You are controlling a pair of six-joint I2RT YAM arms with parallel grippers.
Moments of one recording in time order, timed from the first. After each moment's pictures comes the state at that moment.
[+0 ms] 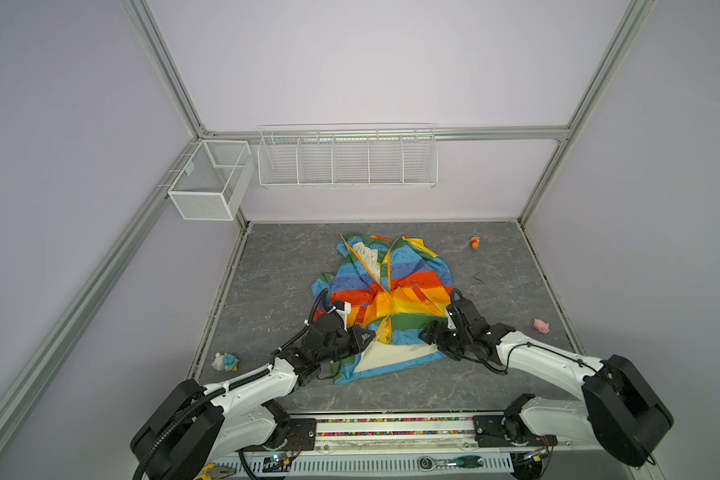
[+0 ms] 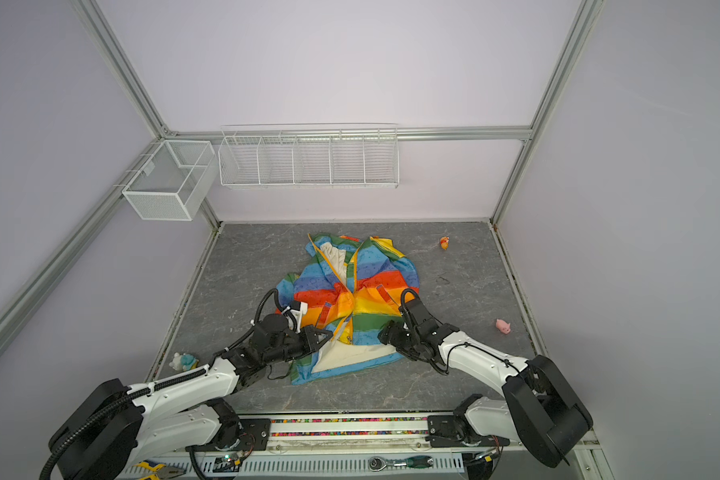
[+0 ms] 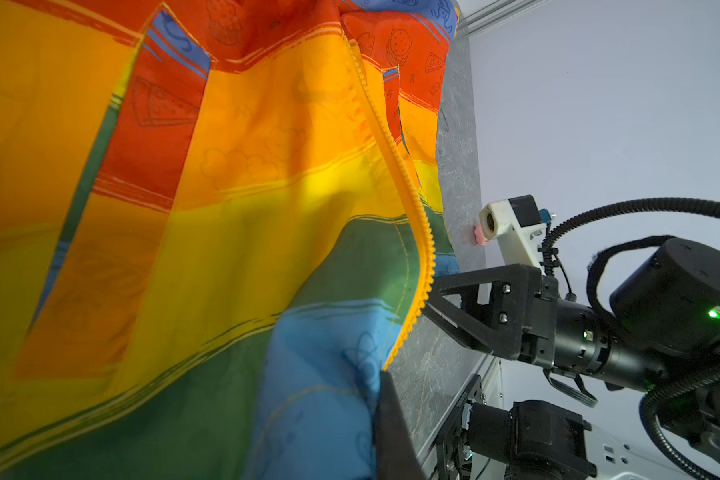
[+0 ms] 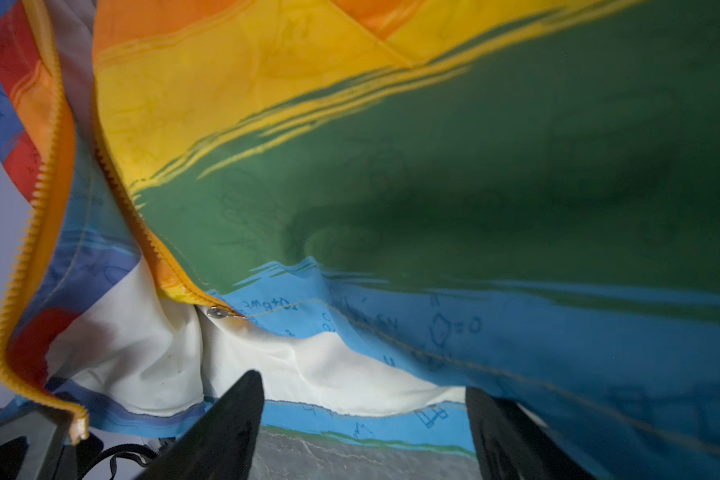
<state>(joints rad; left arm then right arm) -0.75 1.13 0.34 0.29 0.29 -1.02 0.58 1.27 0.53 -0.25 -0.22 1.00</state>
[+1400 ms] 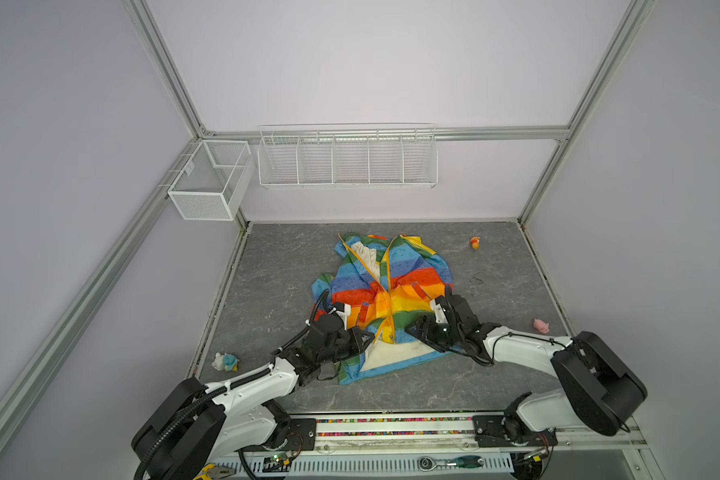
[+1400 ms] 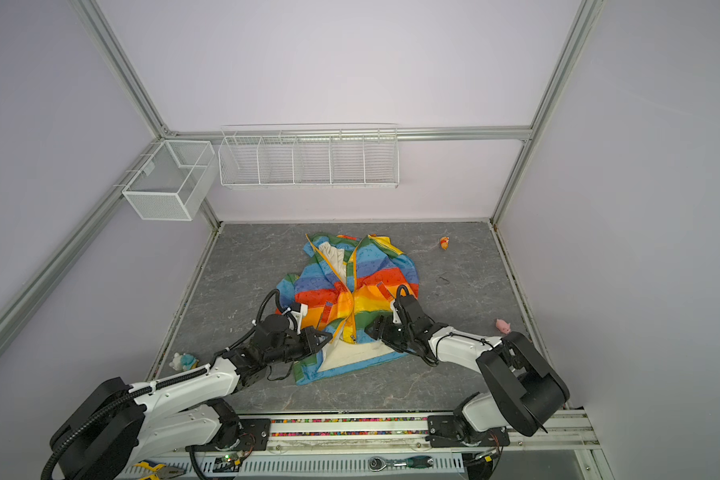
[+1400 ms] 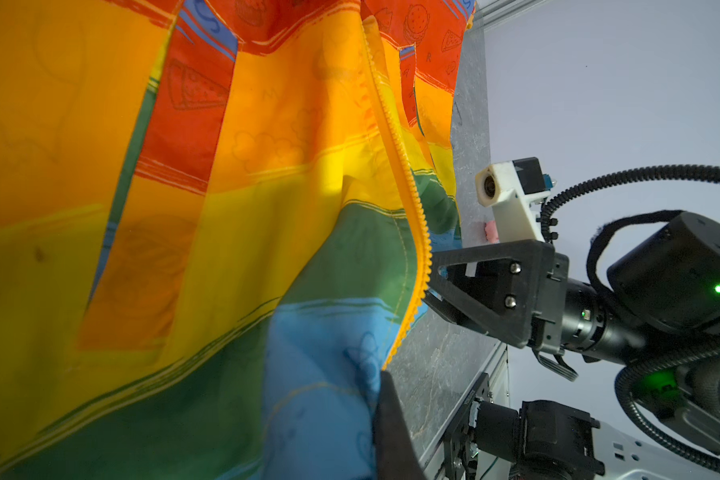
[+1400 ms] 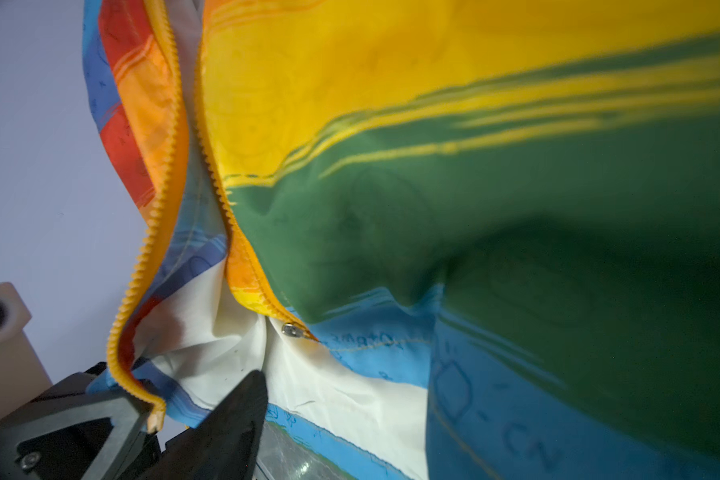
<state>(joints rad) -0.75 1.14 0.33 0.27 0.29 -1.02 0.61 1.45 0.52 0.10 -0.38 0.97</state>
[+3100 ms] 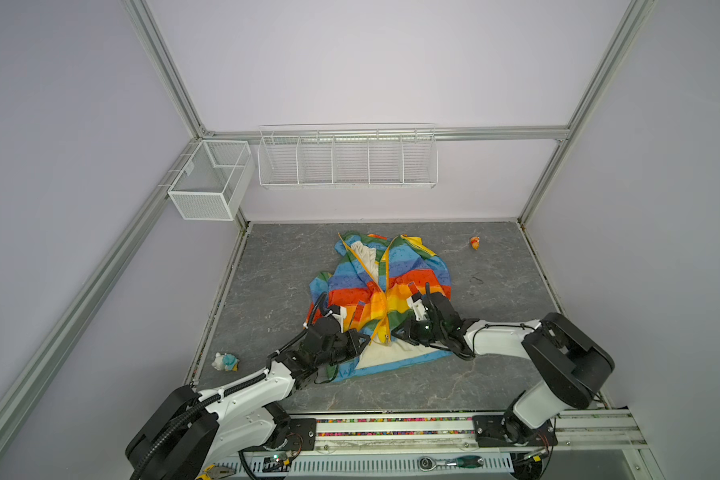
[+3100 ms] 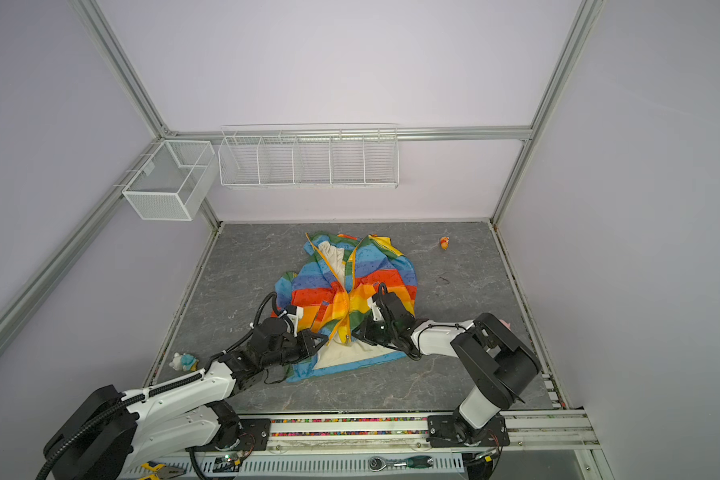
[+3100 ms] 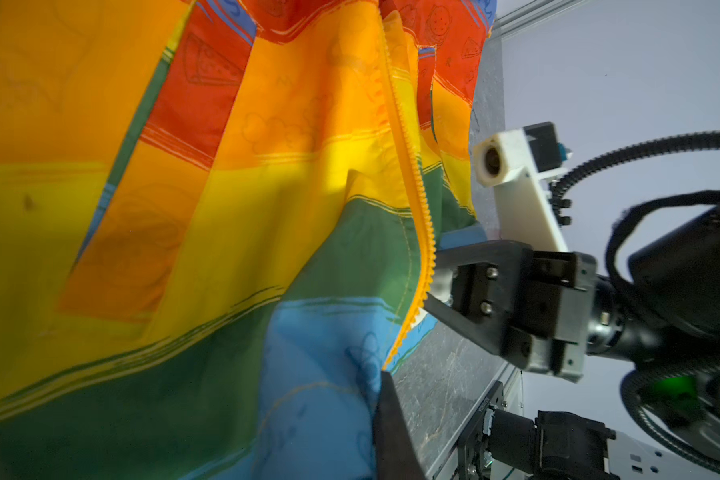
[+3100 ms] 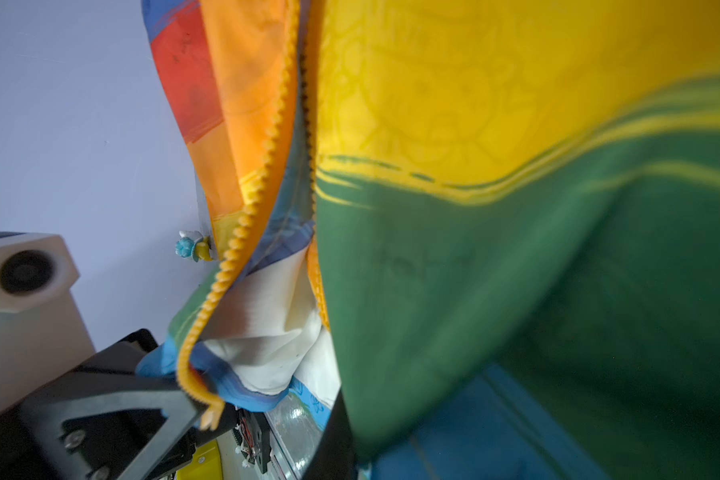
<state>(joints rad) -0.75 1.11 0.31 0.22 0.25 -1.02 0.69 1.59 0.62 0.21 -0.47 0.93</state>
